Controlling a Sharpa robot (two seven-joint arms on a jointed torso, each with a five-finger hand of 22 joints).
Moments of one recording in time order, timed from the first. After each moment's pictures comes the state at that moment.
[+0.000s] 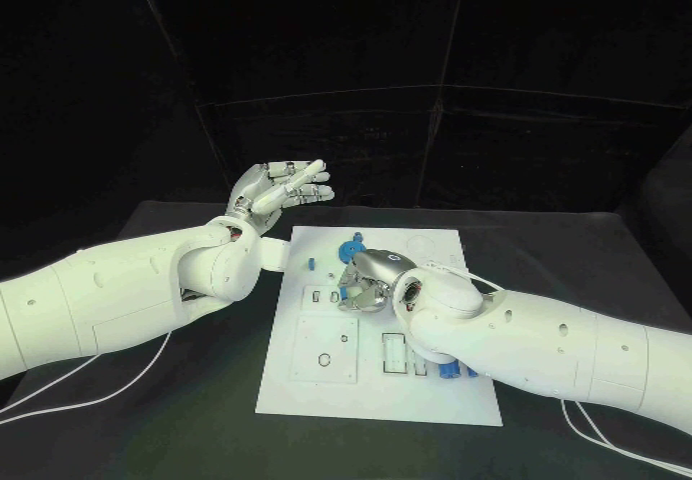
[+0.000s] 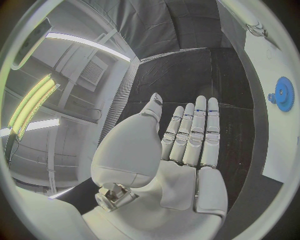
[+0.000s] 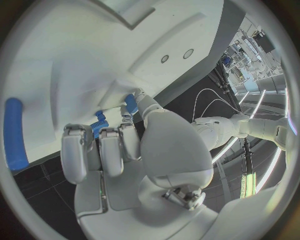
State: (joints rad) left arm 1.27 -0.82 -0.09 1.46 0.08 -0.33 0.61; left_hand 1.33 0.04 -0.03 0.11 0.04 0.95 0.23 0.09 0.07 0.99 0.18 0.13 0.07 1.07 0.14 0.18 0.12 0.17 0.92 0.25 0.19 0.08; right arm 1.13 -0.46 -0.05 1.44 -1.53 -0.28 -0.39; right_hand 1.30 -0.06 0.14 0.03 0.09 0.98 0.16 0.07 0.07 1.44 0.07 1.40 1.31 1.46 -0.01 1.52 1.31 0.03 1.47 0.11 1.52 1.31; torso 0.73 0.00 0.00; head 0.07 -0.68
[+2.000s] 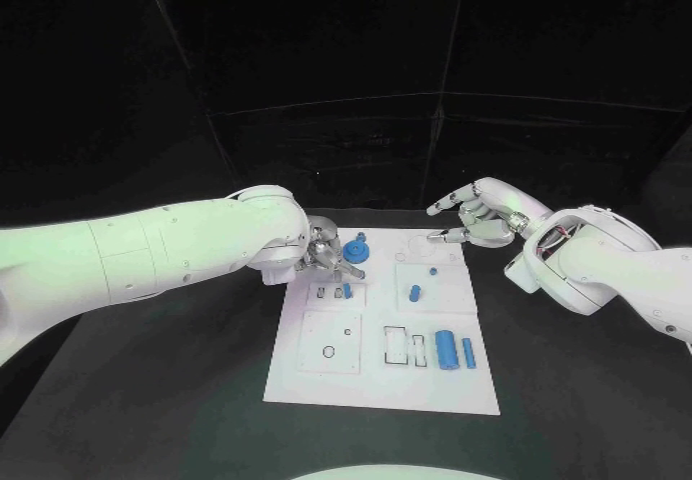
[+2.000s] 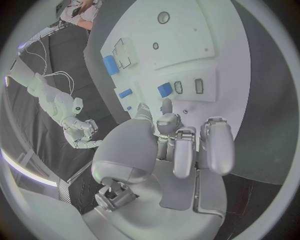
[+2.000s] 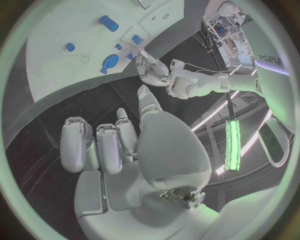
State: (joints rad) left arm 1.41 -0.59 -0.21 1.32 -0.91 0.15 -0.51; left_hand 1.18 0.10 -0.25 0.29 0.05 0.99 0.06 0.50 0.40 1.27 -0.01 1.15 0.97 1.47 -0.07 1.56 1.31 0.07 1.46 0.03 1.38 1.26; right arm 1.28 -0.89 -0.05 1.57 -1.09 -0.36 0.05; right_hand 1.39 -0.02 -0.12 0.08 0.24 0.86 0.18 0.10 0.07 1.38 0.10 1.33 1.31 1.47 0.02 1.44 1.31 0.05 1.38 0.12 1.44 1.31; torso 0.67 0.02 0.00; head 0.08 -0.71
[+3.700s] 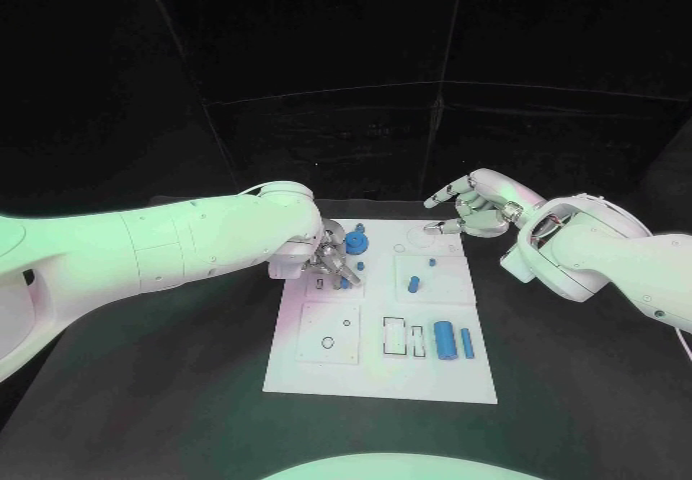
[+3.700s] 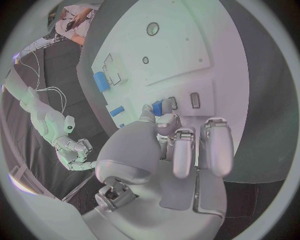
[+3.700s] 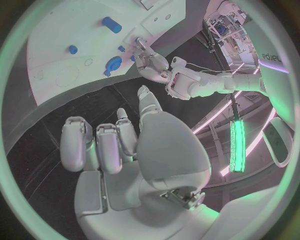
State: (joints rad) left arm 1.39 -0.50 -0.24 1.23 -0.95 0.28 -0.54; left_hand 1.29 0.17 -0.17 0.19 0.05 0.95 0.05 0.55 0.48 1.28 -0.02 1.16 0.99 1.47 -0.08 1.56 1.31 0.07 1.46 0.03 1.40 1.30; right arm 1.28 -0.87 -0.05 1.55 -1.09 -0.34 0.01; right_hand 1.40 -0.01 -0.15 0.09 0.30 0.86 0.18 0.10 0.07 1.37 0.09 1.33 1.31 1.47 0.02 1.43 1.31 0.05 1.38 0.12 1.43 1.31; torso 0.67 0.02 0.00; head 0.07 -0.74
